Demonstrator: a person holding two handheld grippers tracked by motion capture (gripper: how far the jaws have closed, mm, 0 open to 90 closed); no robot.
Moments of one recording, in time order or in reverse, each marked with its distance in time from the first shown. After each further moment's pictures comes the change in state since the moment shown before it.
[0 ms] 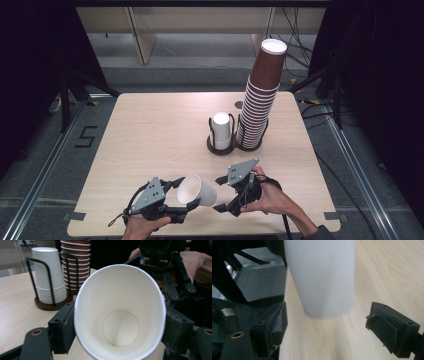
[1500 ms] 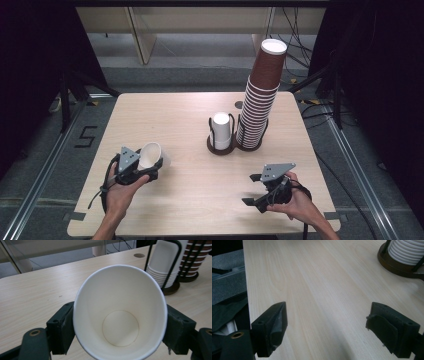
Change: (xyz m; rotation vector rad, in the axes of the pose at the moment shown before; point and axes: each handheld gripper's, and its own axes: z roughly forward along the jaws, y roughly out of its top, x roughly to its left) left arm 0.105 0.012 -0.017 0.147 0.541 -0.072; right arm -0.007 -0.067 -0.050 -0.003 -0.229 0.194
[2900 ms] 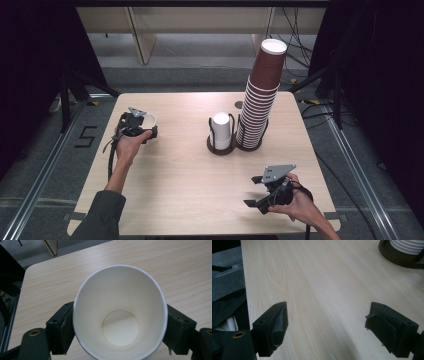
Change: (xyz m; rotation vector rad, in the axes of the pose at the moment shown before) left arm 0.069 0.052 0.112 0.287 0.212 0.001; right arm -0.002 -0.007 0.001 0.028 -0.002 0.000
